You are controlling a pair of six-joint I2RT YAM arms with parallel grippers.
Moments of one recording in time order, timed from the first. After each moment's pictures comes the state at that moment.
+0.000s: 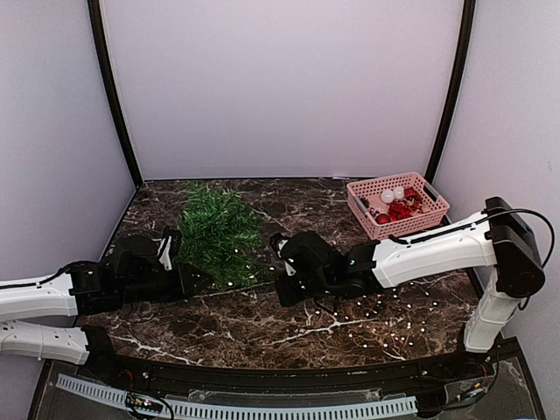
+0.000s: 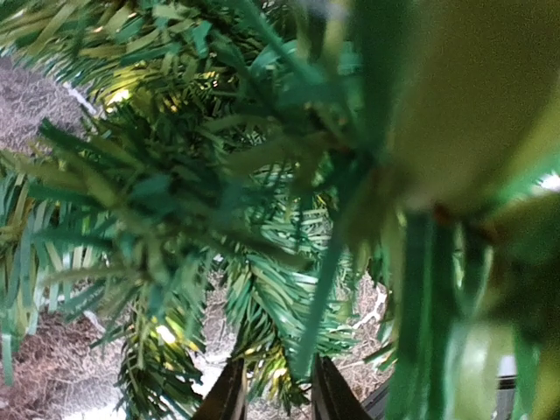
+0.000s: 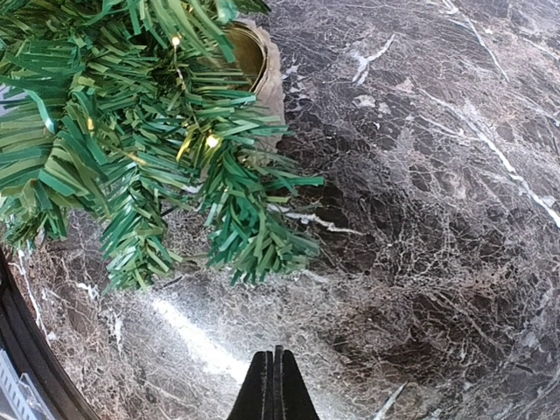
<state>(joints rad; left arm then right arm) -0.89 0.86 0.46 -0.18 -0.05 -0.93 1.19 1.74 1.09 -0.16 0.20 0.53</state>
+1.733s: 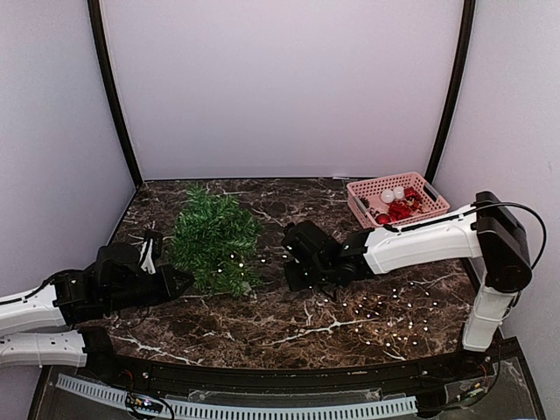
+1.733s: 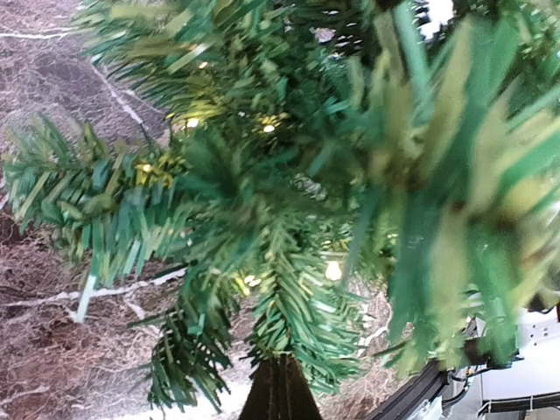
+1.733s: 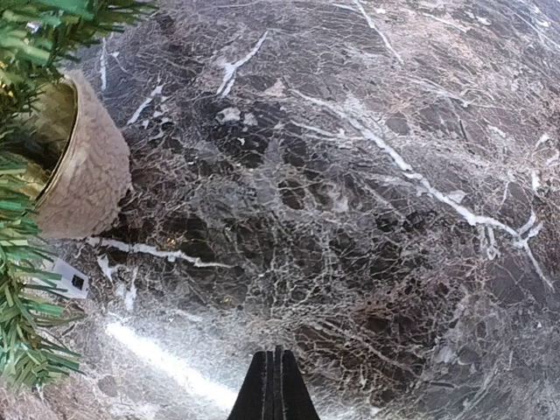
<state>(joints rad) -0.88 0.67 0.41 -0.28 -0.14 -0.95 1.10 1.81 1.17 -0.28 0.32 0.55</state>
